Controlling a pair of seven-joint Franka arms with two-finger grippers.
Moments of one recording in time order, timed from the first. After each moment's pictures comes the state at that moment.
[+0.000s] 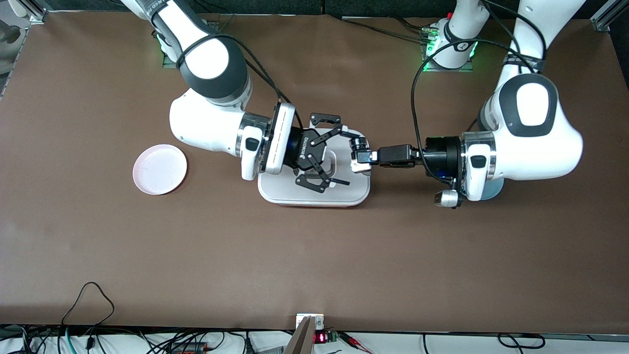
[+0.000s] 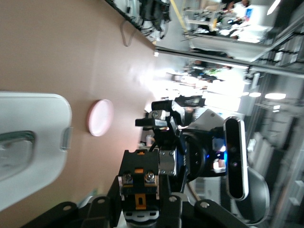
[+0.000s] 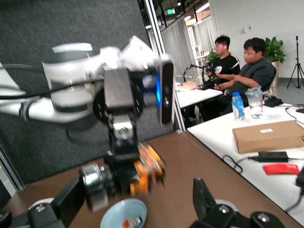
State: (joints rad) left arm -0.14 0.40 -0.13 -1.46 -1.23 1.85 0.02; right arm 0.38 0.57 0.33 -1.36 1.51 2.48 -1.59
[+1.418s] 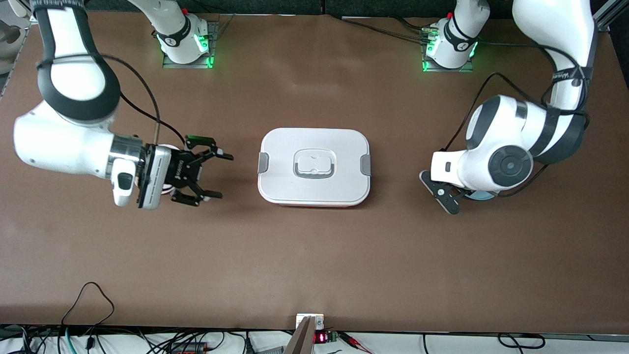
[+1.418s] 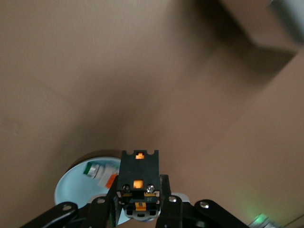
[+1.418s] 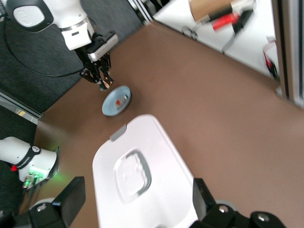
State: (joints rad) left arm -0.14 0.48 -0.13 -1.53 0.09 1.68 0.63; right arm 0.11 0.35 0.11 -1.58 0.95 1.94 -0.99
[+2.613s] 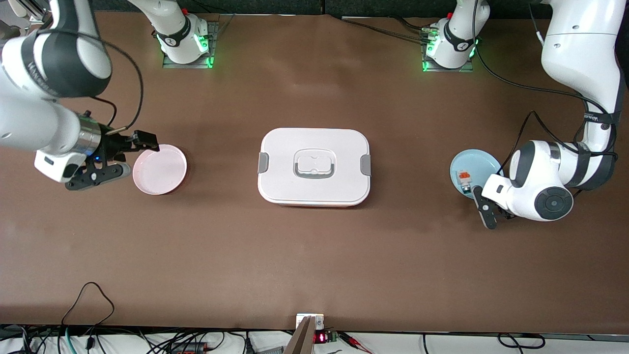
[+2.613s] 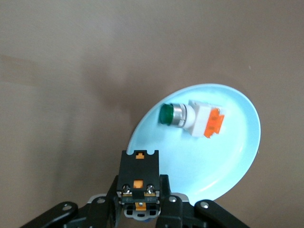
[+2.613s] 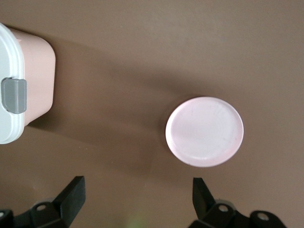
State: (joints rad) left arm 0.10 0.63 -0.11 -1.64 0.25 1.91 1.10; right arm 0.14 0.24 0.01 -1.56 0.08 1.60 -0.08
